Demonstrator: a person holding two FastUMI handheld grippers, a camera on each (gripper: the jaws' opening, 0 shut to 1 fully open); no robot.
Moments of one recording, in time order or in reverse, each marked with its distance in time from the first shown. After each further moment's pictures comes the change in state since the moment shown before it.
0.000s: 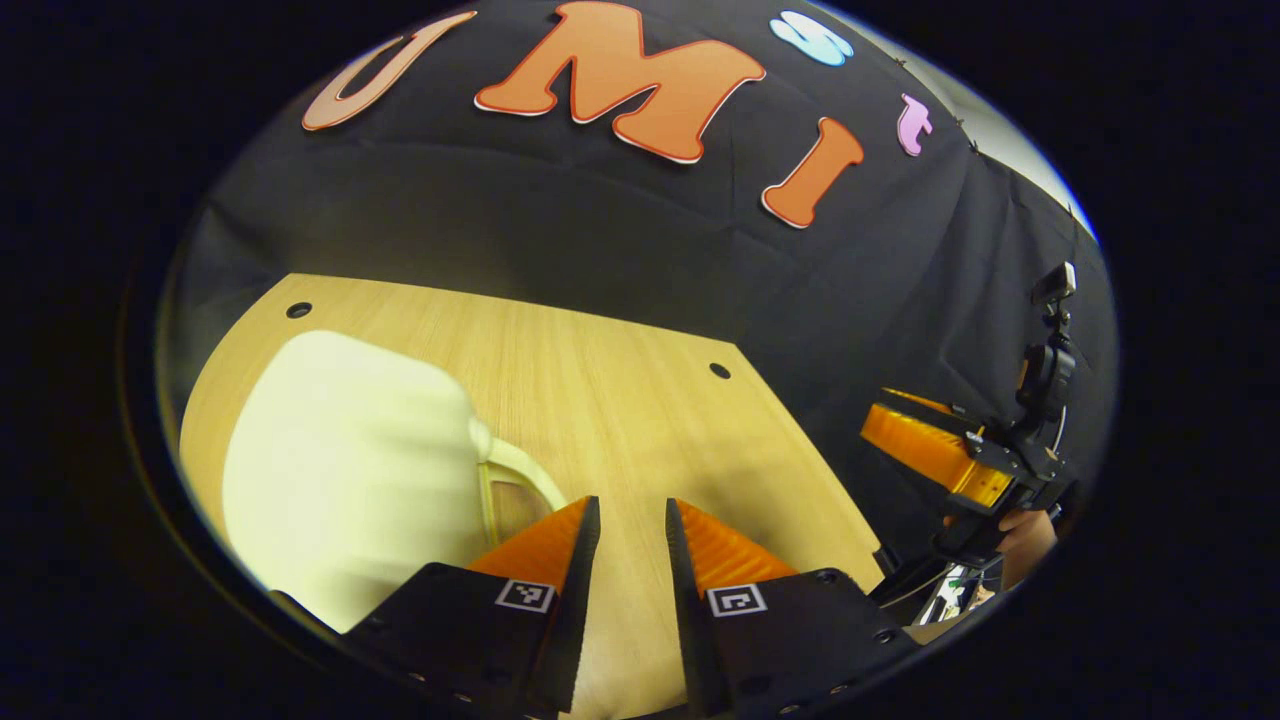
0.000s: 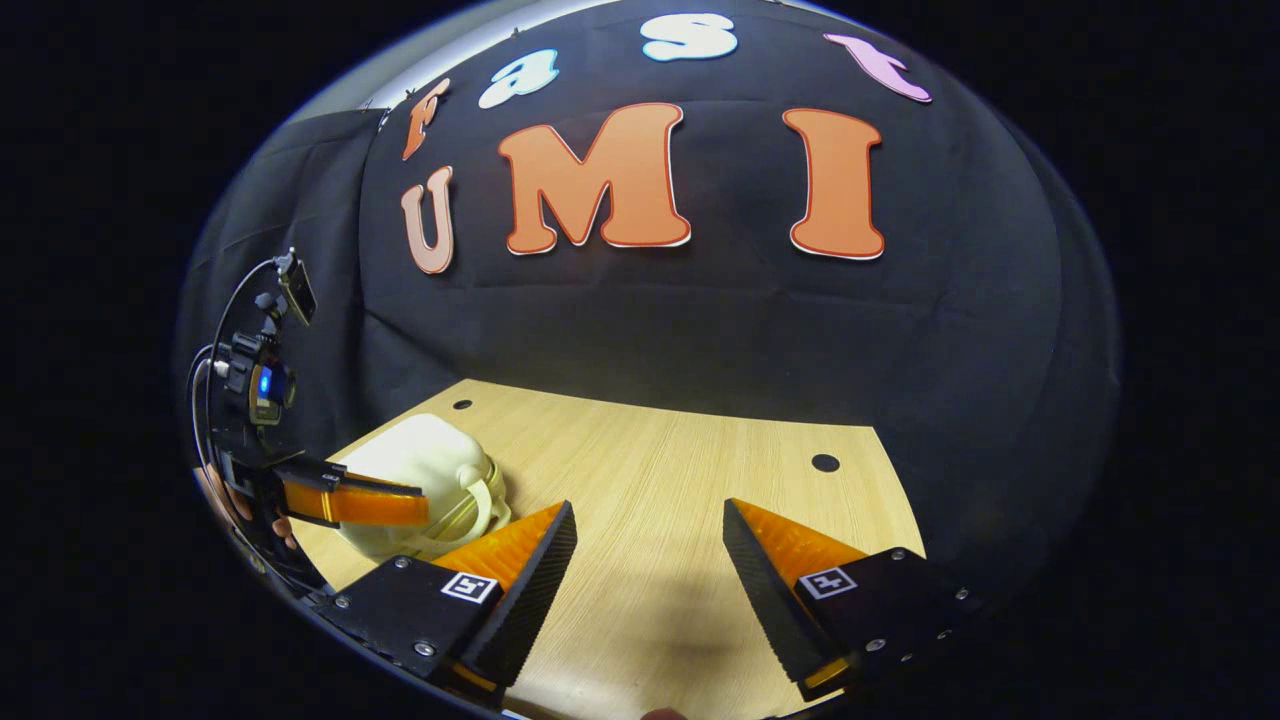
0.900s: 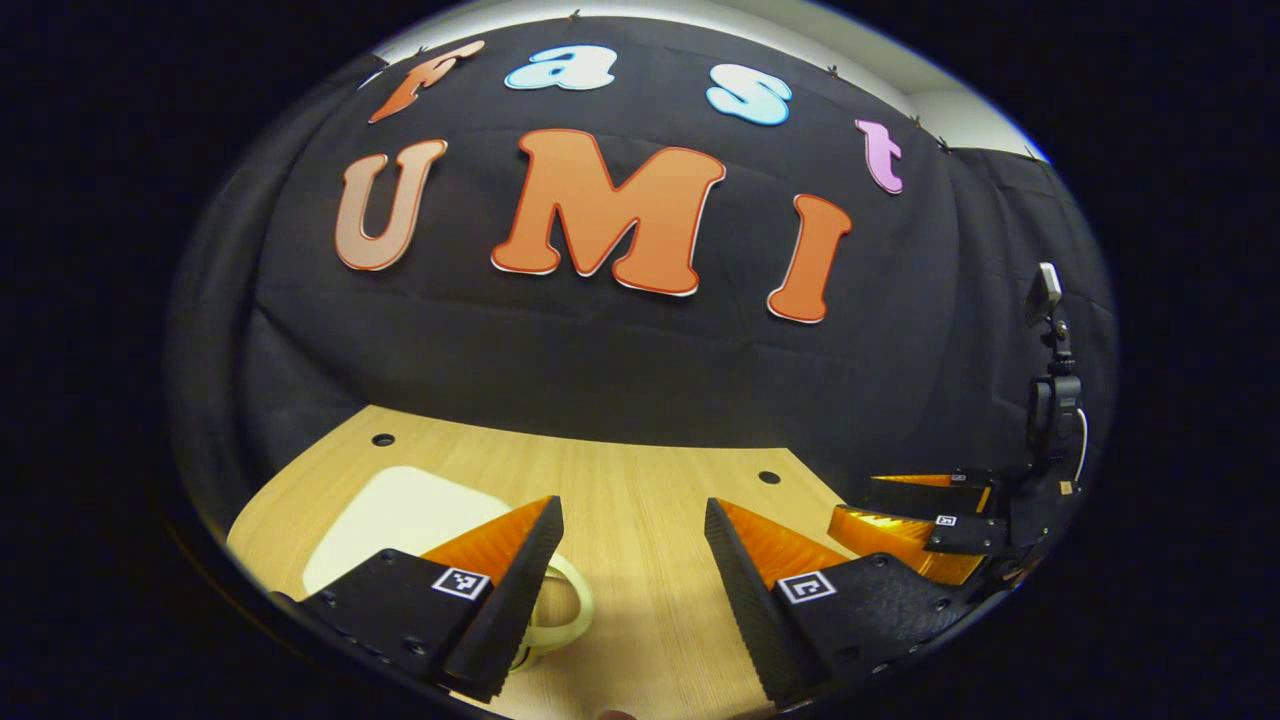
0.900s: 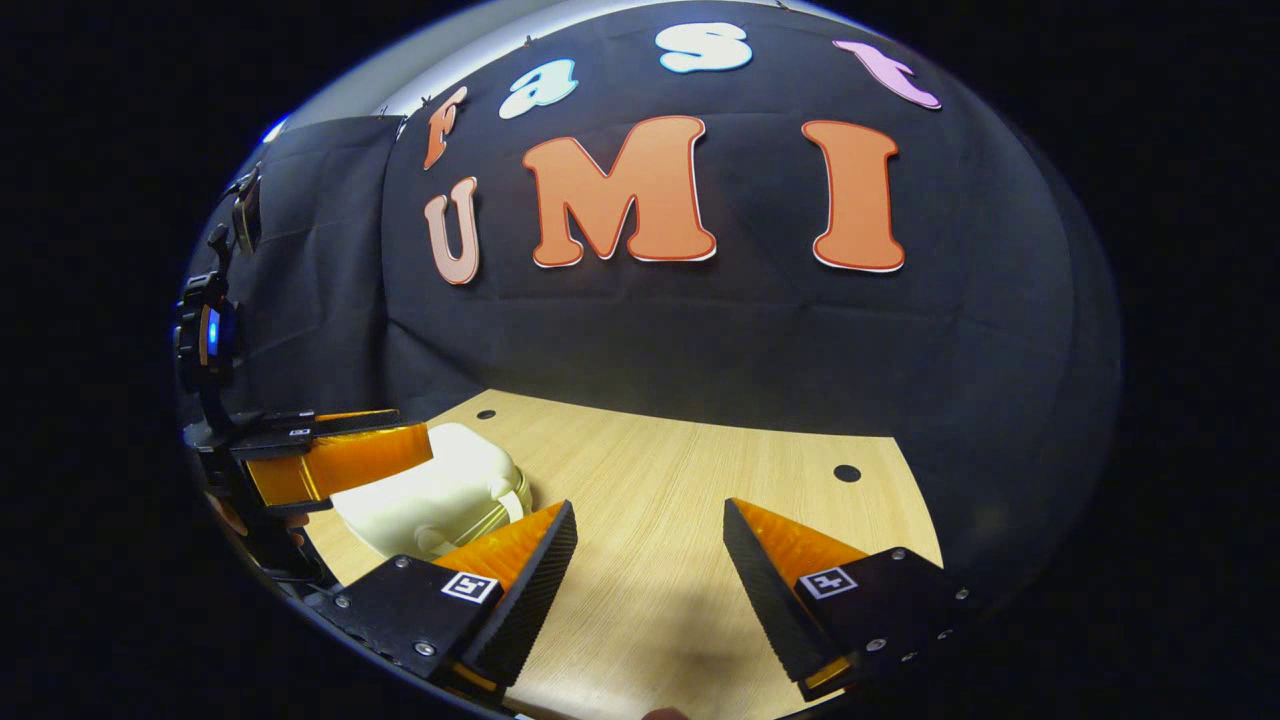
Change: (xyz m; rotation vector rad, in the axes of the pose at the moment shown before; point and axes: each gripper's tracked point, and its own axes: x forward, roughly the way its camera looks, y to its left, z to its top) left arm -0.046 -0.029 0.076 0.132 -0.353 0.266; right arm -0.005 0.019 0.006 -0.003 -0.056 0.040
